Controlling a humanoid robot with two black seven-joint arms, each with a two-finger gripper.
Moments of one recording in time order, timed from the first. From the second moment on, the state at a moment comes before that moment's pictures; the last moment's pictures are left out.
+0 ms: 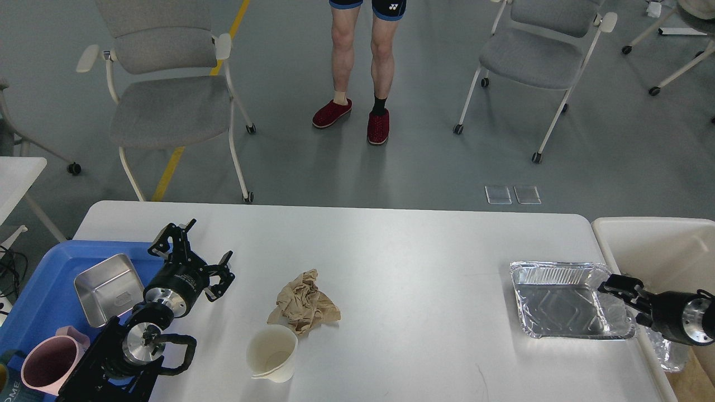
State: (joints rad) left arm -0.20 -0.04 -1.48 -0.98 0.54 -0.17 0.07; right arm 0.52 -0.74 0.36 0.76 -0.88 0.33 0.13
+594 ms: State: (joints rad) left arm -0.20 -0.03 -1.48 -0.97 0.54 -0.17 0.07; right arm 0.55 -0.62 0.34 0.75 -0.92 0.33 0.14
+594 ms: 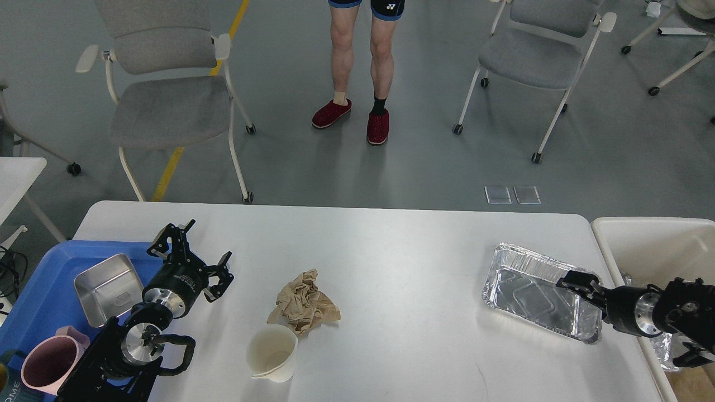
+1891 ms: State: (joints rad) left arm -0.20 -0.02 -1.48 -0.97 0.54 -0.16 0.07; right arm 1.02 -0.79 0.18 1.22 -0.91 0.44 0.00
